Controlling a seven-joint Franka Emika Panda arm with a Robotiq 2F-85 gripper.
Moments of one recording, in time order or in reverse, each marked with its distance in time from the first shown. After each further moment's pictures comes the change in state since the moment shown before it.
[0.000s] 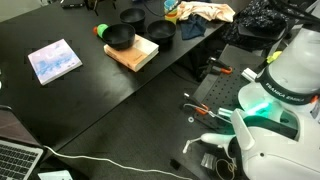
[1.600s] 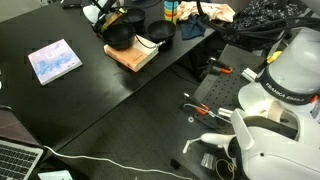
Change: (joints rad) arm -0.136 0.606 0.114 0.722 0.065 -0.002 -0.500
